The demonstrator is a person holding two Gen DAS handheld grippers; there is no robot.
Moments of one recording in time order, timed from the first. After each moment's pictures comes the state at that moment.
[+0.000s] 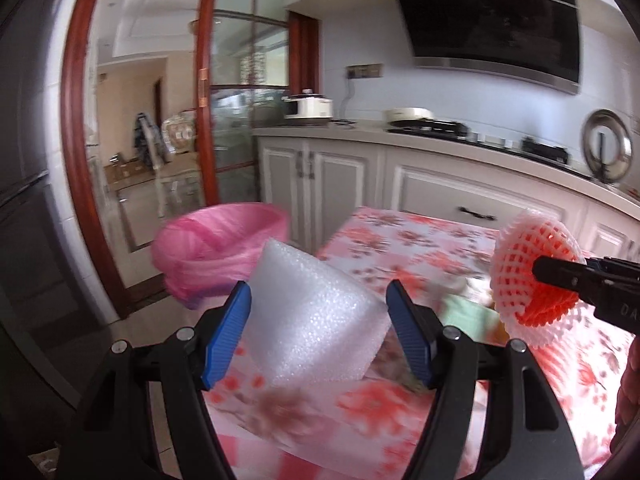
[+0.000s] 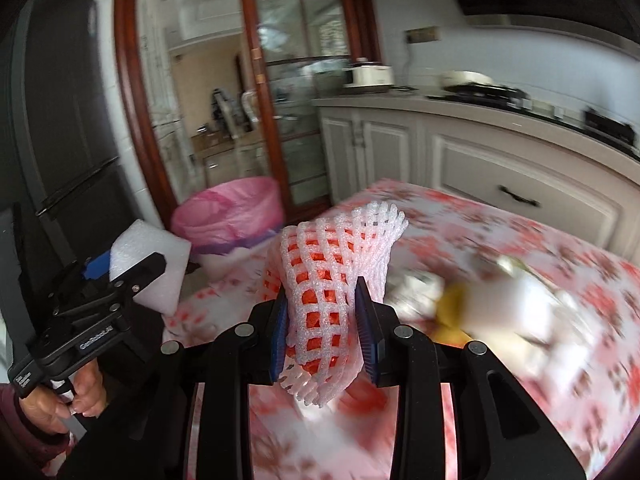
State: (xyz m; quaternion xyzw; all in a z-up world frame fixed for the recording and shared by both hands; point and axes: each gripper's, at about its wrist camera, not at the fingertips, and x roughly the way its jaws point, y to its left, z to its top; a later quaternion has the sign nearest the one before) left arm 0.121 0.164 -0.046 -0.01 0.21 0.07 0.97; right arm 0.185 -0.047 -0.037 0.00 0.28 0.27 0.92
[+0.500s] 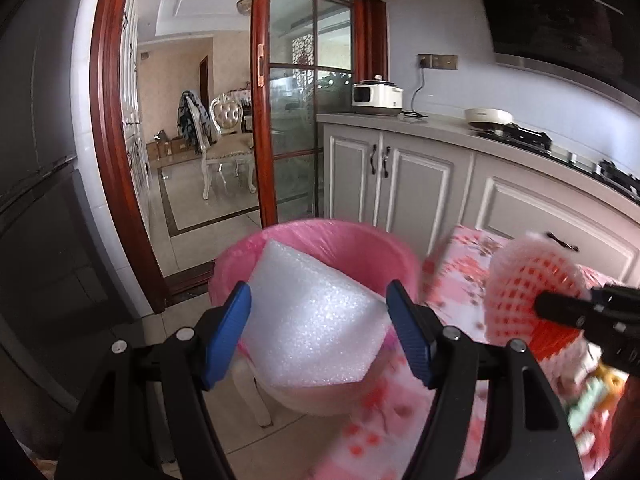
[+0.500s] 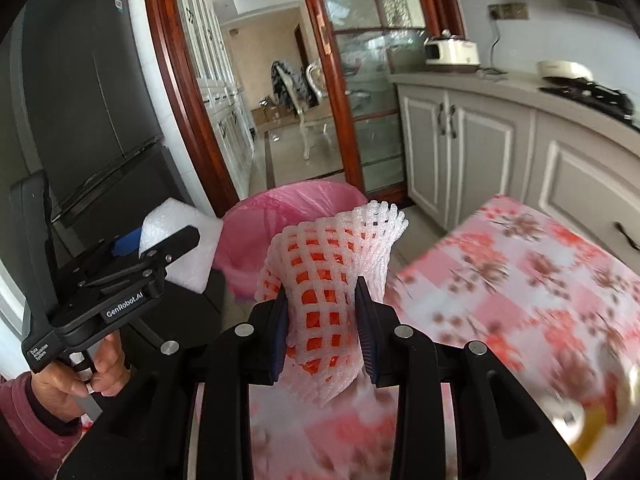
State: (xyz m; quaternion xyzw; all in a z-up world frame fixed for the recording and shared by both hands) left arm 0.245 0.314 -0.033 -0.04 0.24 0.15 0.96; right arm 0.322 0.108 -0.036 -0.01 0.32 0.38 0.87
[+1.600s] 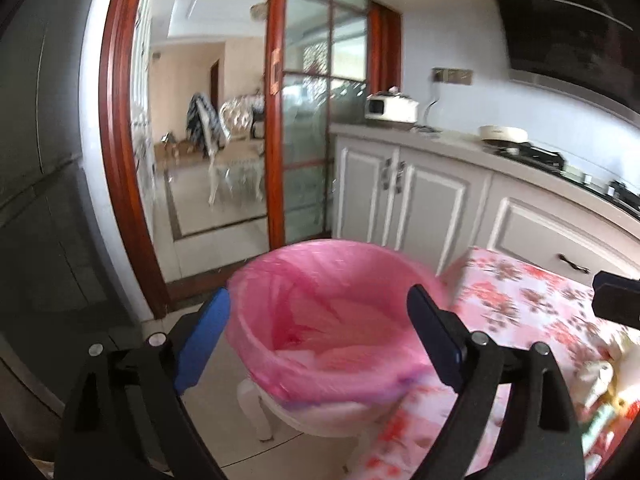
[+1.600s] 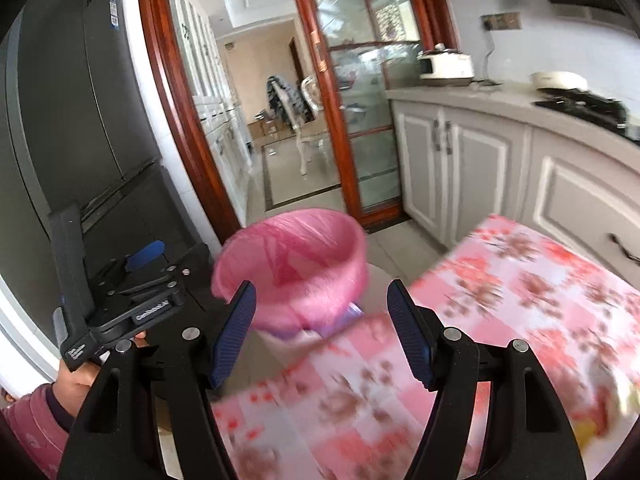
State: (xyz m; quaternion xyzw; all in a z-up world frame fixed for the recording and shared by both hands) left arm 0.249 0.319 -0.032 -0.05 0.21 0.16 0.96; right arm 0.310 0.084 -0.010 0.00 0.29 0.36 0.89
